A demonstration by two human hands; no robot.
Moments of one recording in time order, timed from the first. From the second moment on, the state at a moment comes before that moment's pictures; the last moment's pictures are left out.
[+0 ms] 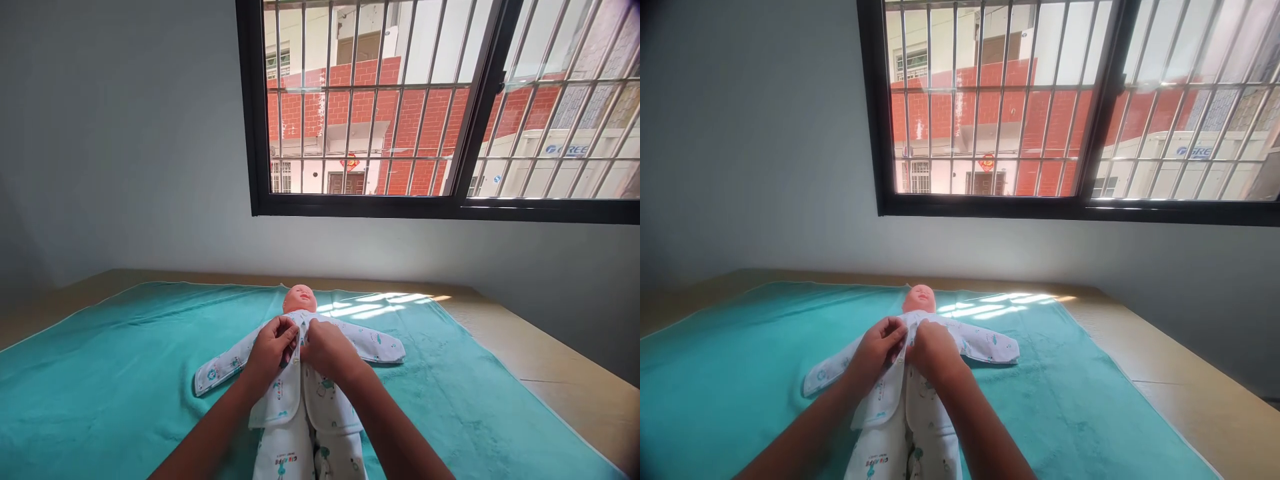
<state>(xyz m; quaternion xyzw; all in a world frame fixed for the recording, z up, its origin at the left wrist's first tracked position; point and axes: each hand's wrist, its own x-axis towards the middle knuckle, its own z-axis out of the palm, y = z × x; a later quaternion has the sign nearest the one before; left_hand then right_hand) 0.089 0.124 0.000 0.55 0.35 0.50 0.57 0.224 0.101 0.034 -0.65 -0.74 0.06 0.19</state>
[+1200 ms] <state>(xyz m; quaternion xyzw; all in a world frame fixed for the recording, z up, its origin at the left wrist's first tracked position) 0.096 0.122 0.004 0.58 0.44 0.42 0.54 0.271 0.121 0.007 -0.44 -0.59 0.56 0.37</state>
